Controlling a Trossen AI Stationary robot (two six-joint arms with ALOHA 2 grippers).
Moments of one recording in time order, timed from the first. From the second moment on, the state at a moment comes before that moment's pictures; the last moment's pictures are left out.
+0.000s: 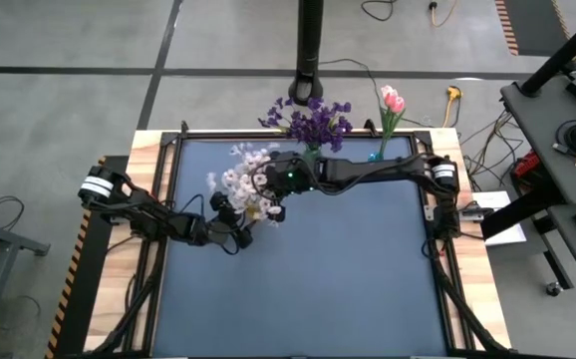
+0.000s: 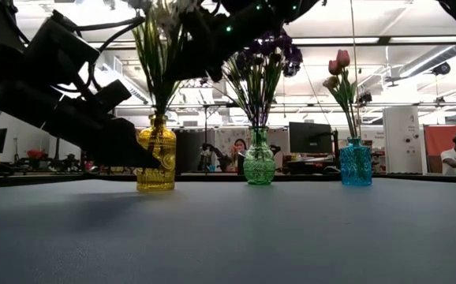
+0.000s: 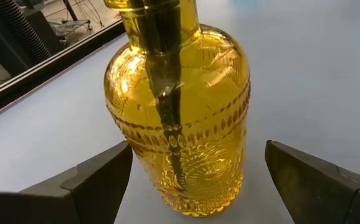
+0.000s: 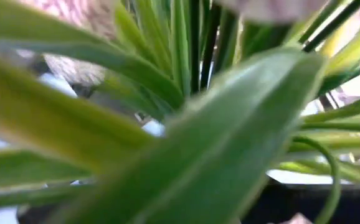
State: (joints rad) left arm -0.22 1.56 0.26 0.70 -0.81 -0.31; right arm -0.13 1.97 1.60 -0.15 -0.05 -0.11
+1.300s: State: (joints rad) left arm -0.21 1.52 0.26 0.65 -0.82 -0.34; right arm -0.10 2.00 1.60 -0.19 -0.01 -0.11
